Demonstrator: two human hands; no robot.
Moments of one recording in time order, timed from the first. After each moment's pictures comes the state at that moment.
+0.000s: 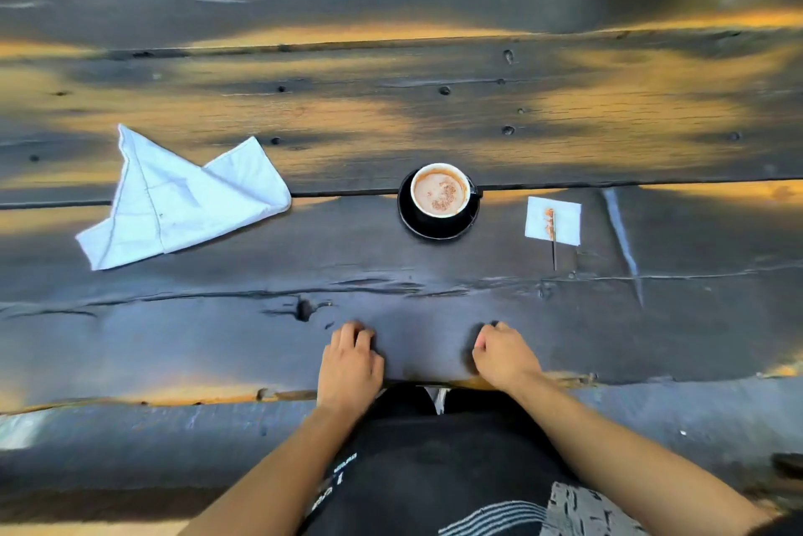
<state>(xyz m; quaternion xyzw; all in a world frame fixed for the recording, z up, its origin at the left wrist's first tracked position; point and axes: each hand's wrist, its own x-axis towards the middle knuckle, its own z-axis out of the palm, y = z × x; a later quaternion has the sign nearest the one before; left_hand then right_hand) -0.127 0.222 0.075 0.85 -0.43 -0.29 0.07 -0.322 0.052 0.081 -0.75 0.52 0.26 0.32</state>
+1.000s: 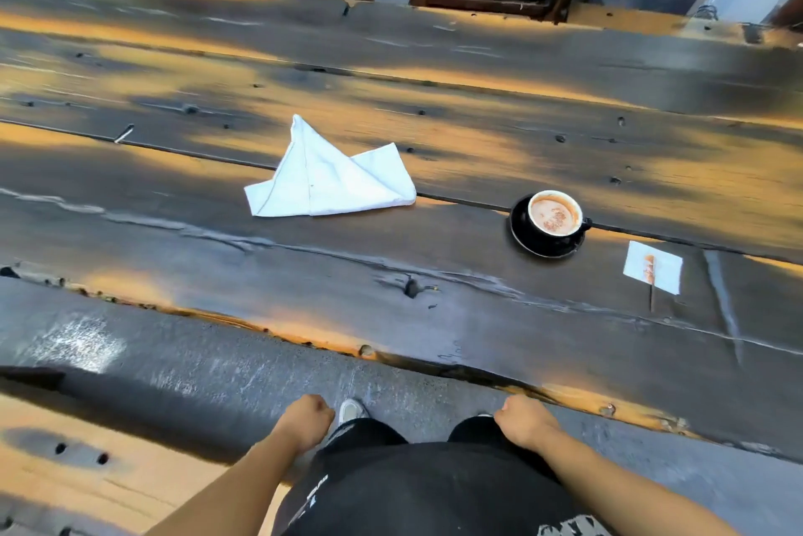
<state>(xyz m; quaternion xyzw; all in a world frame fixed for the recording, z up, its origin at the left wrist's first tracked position) -0.042 0.462 0.060 0.86 -0.08 -0.50 0.11 -0.283 0.180 0.085 -0.75 0.42 0.40 0.31</state>
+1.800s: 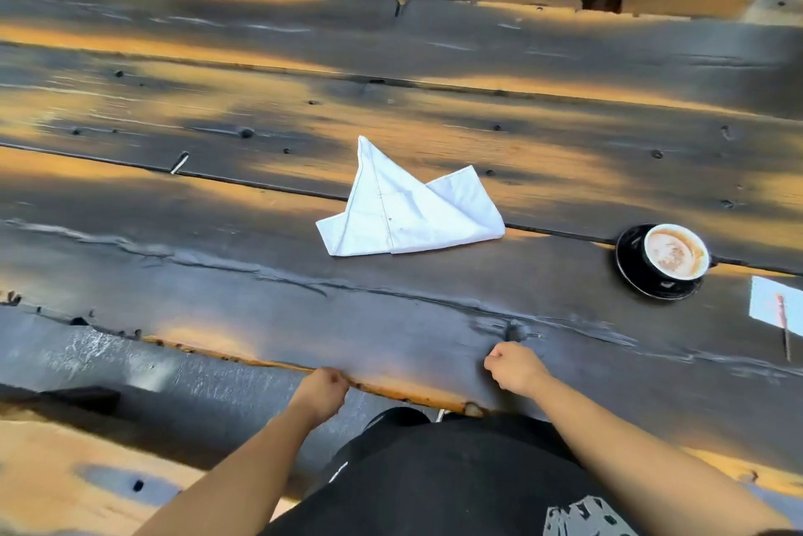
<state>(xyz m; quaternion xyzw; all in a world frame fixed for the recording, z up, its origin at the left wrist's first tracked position) 0.170 0.487 0.068 0.86 -0.08 -0.49 0.13 -0.032 0.207 0.094 -0.74 0.45 0.30 0.40</state>
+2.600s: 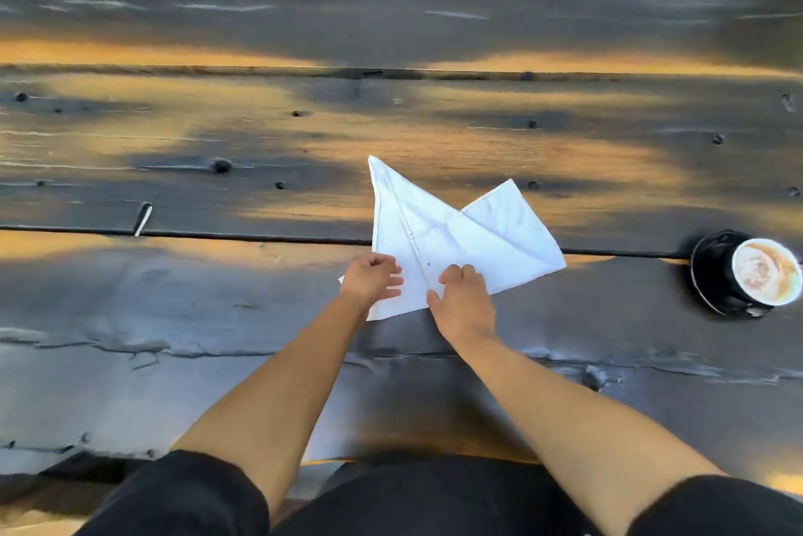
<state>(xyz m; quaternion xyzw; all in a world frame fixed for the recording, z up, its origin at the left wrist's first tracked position) 0.389 0.279 0.090 0.74 0.04 -0.52 0.42 0.239 0.211 0.094 -0.82 0.50 0.12 0.26</state>
